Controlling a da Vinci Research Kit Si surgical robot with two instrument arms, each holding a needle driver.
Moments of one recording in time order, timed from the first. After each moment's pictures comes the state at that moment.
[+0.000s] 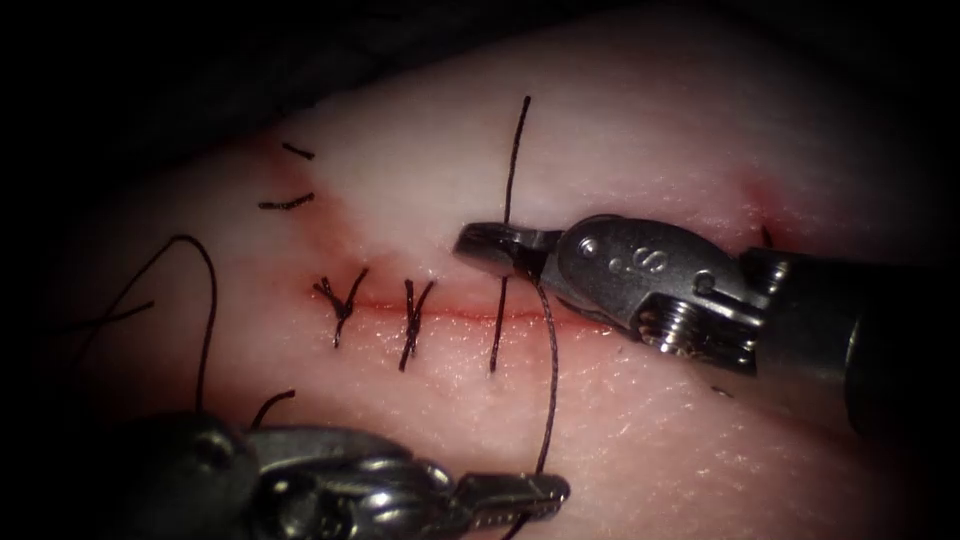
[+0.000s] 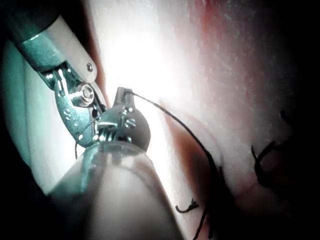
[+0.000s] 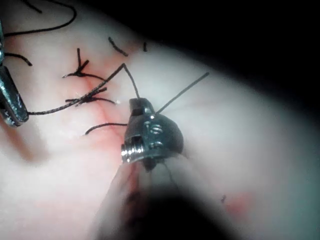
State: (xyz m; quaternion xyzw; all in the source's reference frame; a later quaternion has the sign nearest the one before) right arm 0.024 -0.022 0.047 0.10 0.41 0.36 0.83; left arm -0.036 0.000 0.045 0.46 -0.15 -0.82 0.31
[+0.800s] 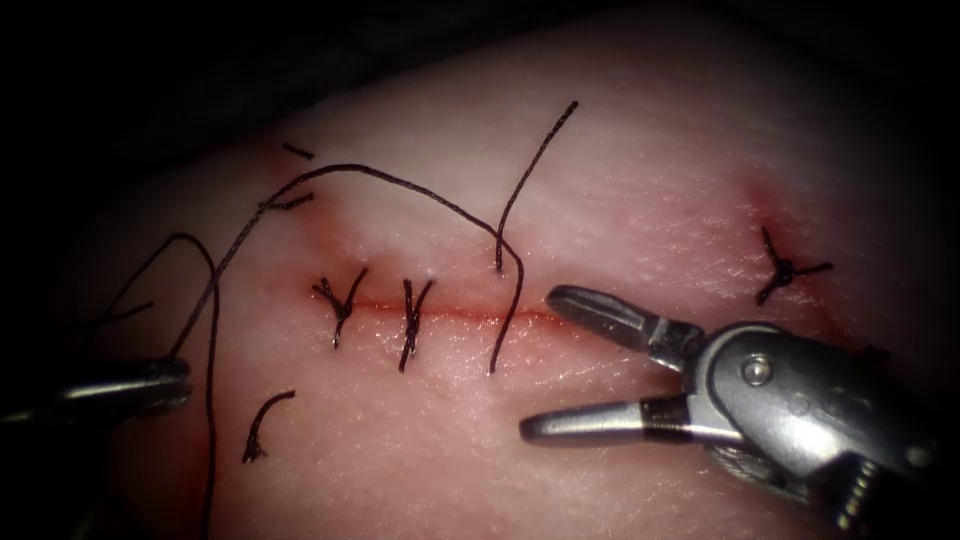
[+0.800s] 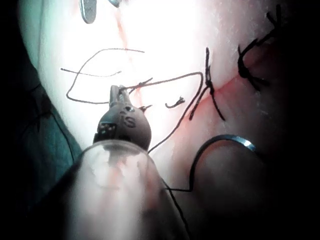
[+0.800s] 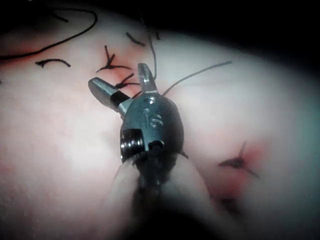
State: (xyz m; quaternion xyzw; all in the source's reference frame) right arm 0.018 -0.025 0.034 0.09 0.55 0.39 0.74; left arm -0.021 0.004 0.042 0.43 -0.21 -0.85 0.21
